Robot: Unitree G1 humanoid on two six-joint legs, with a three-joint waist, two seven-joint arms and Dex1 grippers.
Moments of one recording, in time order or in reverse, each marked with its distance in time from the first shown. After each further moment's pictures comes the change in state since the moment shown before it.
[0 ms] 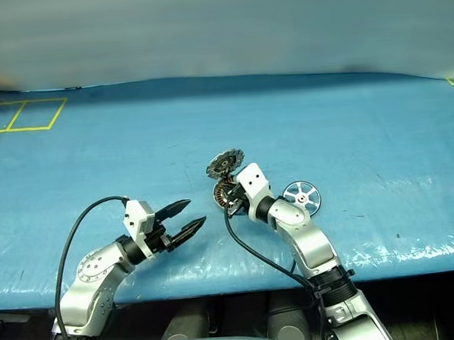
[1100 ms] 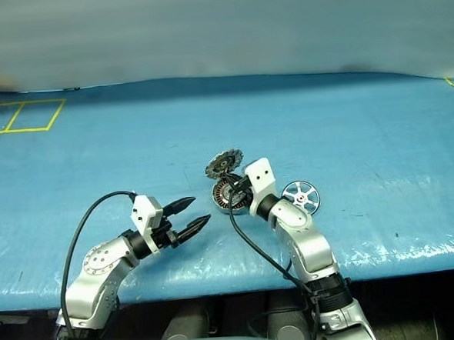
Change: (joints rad) left arm -0.040 0.006 -0.035 0.008 0.035 0.029 0.022; right arm 0.045 0.072 -0.056 -0.039 -0.009 -0.019 -0.072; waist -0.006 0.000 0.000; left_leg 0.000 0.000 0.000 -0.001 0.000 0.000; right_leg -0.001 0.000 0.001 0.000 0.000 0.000
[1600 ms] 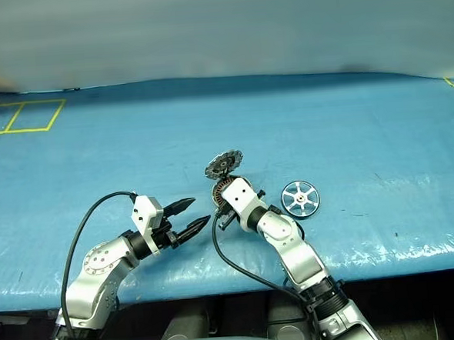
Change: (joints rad) left arm 0.001 0.003 -0.001 0.001 0.004 0.014 0.002; right arm 0.012 -0.026 0.152 0.037 -0.176 -0.082 -0.012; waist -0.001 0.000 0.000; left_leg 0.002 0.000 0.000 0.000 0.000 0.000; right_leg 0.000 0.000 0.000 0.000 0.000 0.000
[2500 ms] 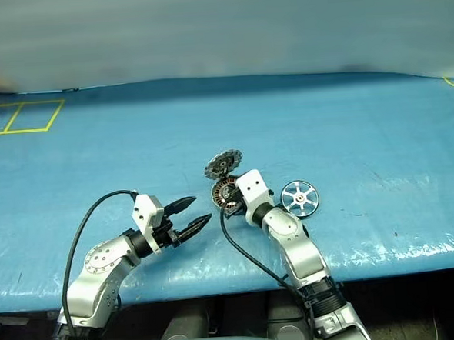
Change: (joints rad) left arm -0.009 -0.007 -0.002 0.000 -0.011 0.001 0.000; right arm 0.008 0.052 -0.099 0.012 0.083 0.033 -0.043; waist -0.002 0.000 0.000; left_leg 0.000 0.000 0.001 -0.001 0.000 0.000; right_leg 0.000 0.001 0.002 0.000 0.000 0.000
